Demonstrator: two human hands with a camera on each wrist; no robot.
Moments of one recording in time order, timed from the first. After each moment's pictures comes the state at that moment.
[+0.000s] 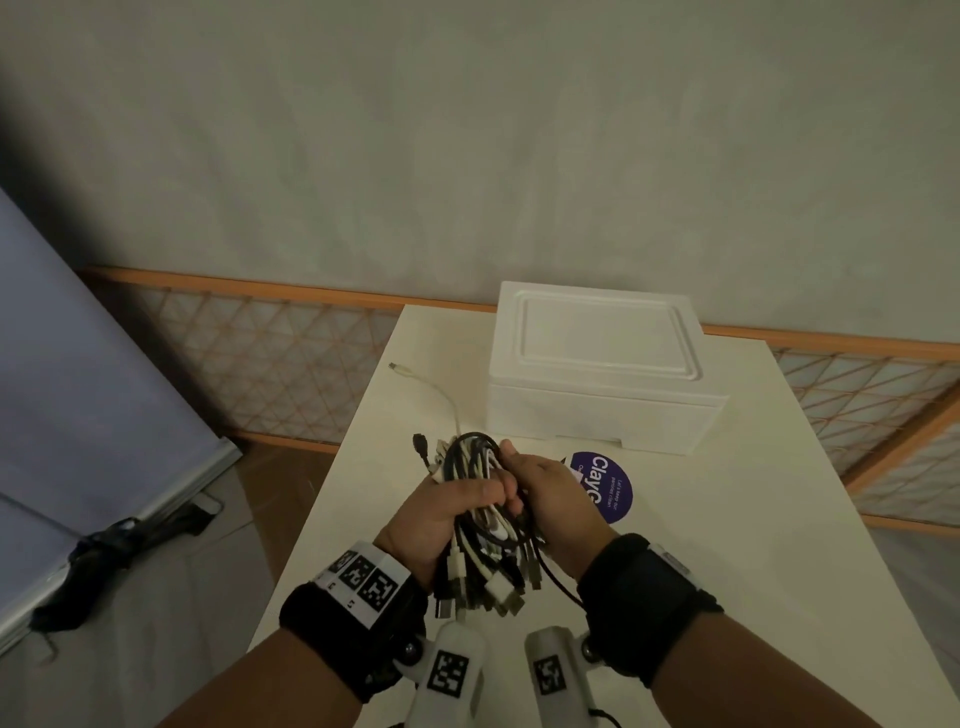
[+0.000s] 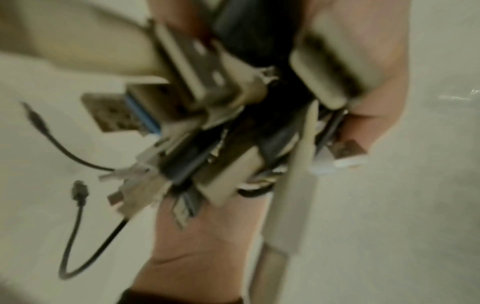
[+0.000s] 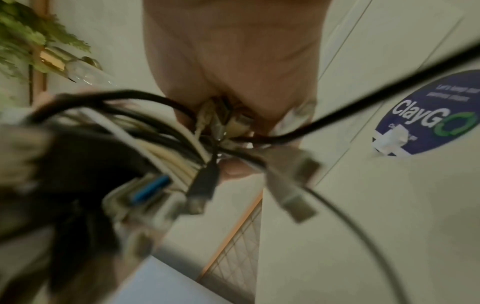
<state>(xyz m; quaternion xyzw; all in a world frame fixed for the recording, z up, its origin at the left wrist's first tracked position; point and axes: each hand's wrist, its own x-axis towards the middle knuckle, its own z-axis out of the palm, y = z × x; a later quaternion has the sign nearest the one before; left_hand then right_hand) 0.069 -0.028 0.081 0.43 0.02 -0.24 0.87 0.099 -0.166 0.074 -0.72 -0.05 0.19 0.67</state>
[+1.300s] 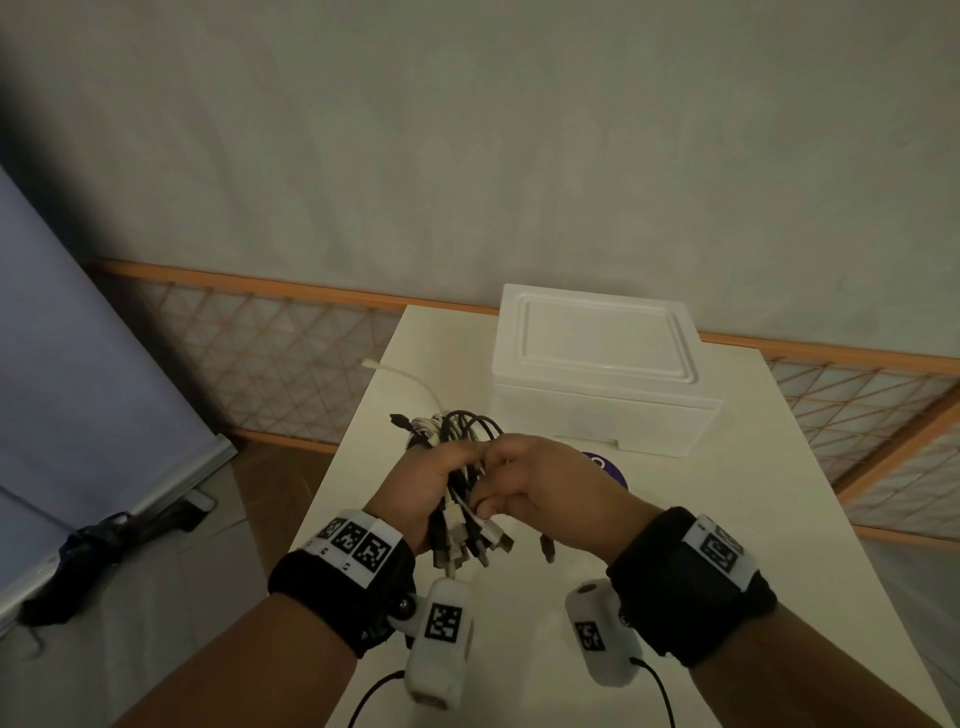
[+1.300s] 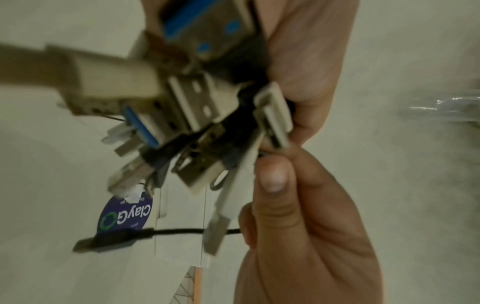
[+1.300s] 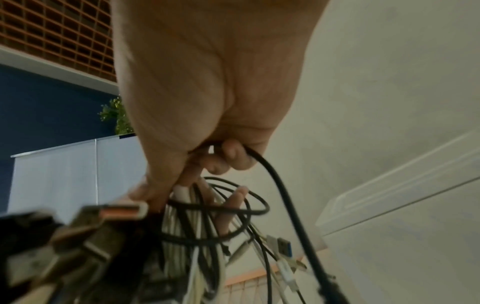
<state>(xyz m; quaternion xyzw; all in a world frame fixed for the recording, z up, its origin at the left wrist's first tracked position) 0.080 -0.015 0.083 0.53 0.14 -0.14 0.82 0.096 -0.177 0.113 -0.84 -0.46 0.02 0.28</state>
